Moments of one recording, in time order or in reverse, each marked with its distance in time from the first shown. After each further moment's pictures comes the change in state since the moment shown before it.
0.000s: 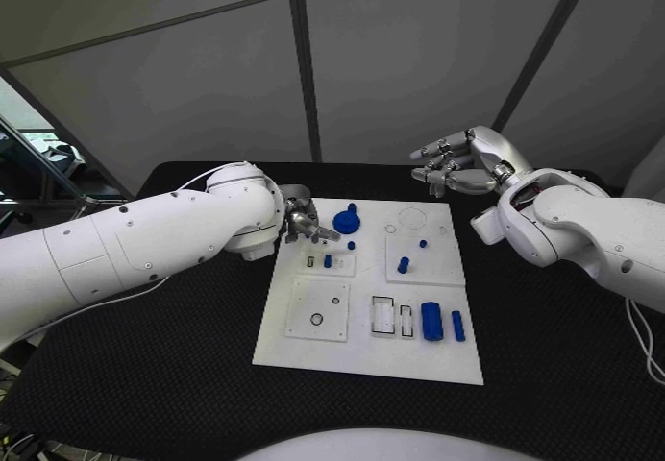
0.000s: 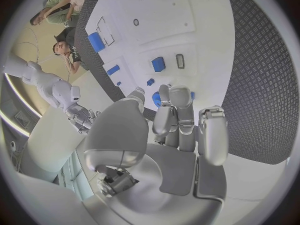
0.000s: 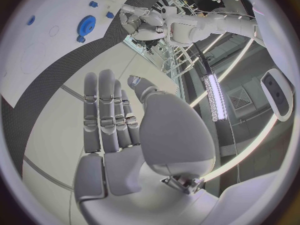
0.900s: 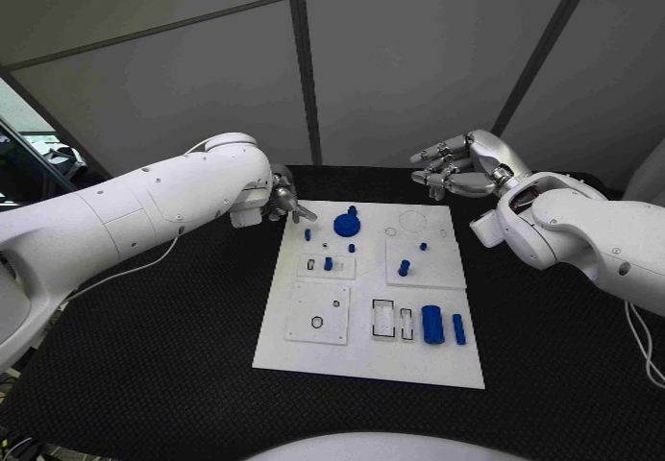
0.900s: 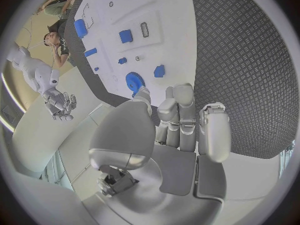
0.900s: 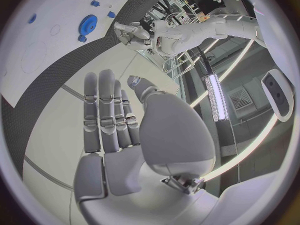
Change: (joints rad) left arm 0.083 0.150 -0.034 -0.383 0.047 0.176 0.055; left_hand 0.114 0.082 -0.117 -0.004 0.004 -0.050 0.058 -0.223 -0.202 -0.132 0.050 -0.148 -0.161 -0.011 0.032 -0.038 -0.016 0.000 -0.003 0.026 -0.058 0.000; right arm 0.000 0.008 0.000 -0.011 0.000 0.000 -0.001; right_hand 0.000 0.000 0.003 0.003 0.013 0.000 0.000 0.000 0.000 0.000 0.000 -0.004 -0.009 0.000 0.000 -0.007 0.004 0.000 0.000 0.000 0.000 -0.001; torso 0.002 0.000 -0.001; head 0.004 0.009
